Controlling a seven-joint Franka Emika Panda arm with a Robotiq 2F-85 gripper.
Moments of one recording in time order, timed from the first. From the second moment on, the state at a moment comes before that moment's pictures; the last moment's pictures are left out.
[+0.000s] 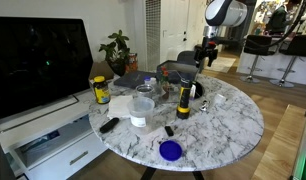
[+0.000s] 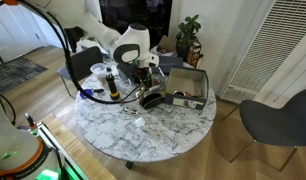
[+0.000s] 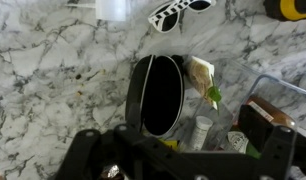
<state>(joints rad) -0.06 0.17 -0.11 -2.27 0.14 2.51 -0.07</state>
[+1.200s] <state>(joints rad) -0.14 0.49 -0.08 -2.06 0.16 2.50 -0.06</state>
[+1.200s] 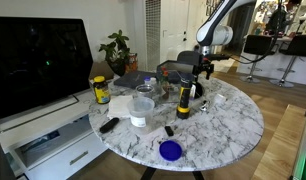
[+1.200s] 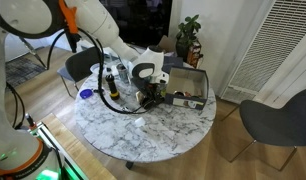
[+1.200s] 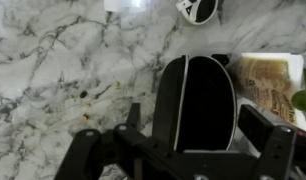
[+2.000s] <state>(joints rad) -0.19 0.67 -0.06 -1.90 0.16 2.50 -0.06</state>
